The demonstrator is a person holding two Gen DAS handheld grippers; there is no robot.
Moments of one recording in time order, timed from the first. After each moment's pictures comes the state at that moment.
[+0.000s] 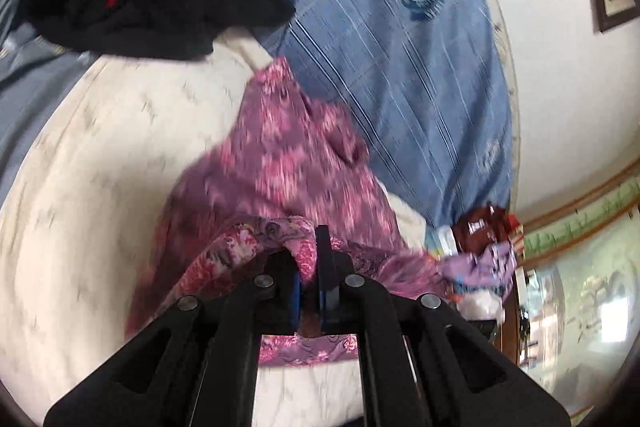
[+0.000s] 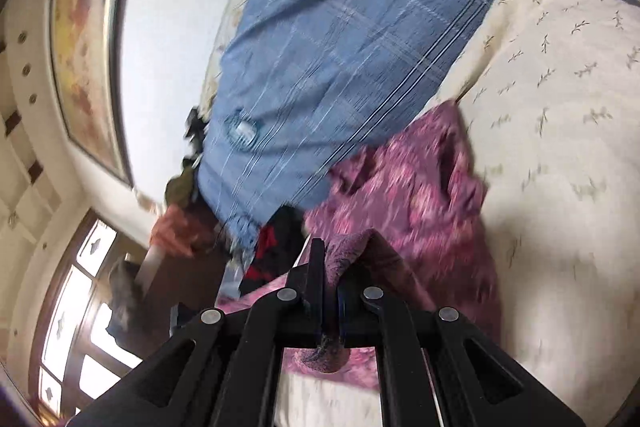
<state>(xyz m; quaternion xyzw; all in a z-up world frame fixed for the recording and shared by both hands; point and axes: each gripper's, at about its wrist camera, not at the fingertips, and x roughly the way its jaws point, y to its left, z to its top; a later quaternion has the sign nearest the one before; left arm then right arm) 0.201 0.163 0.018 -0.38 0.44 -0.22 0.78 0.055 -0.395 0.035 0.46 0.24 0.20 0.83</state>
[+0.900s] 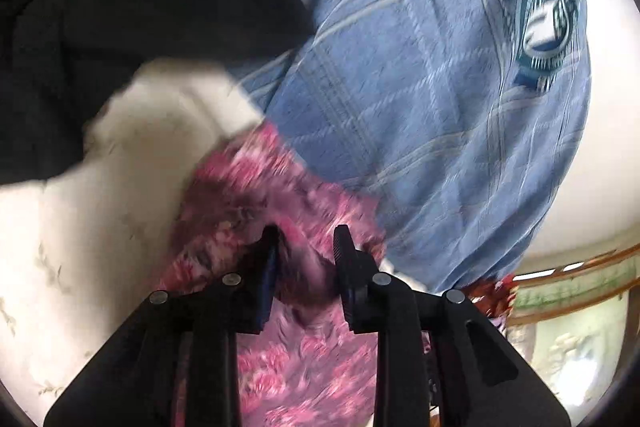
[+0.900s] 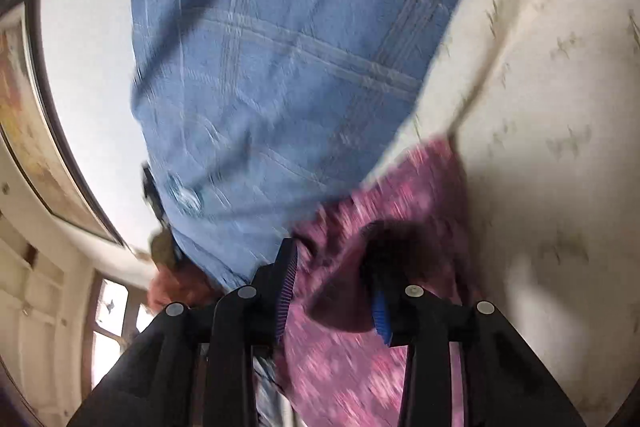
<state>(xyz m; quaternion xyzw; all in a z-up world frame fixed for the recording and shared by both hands) 0.390 0.123 -0.022 -0.44 0.49 -0.18 0.73 0.232 -0.439 -0.009 0.56 0.28 0.18 0.76</state>
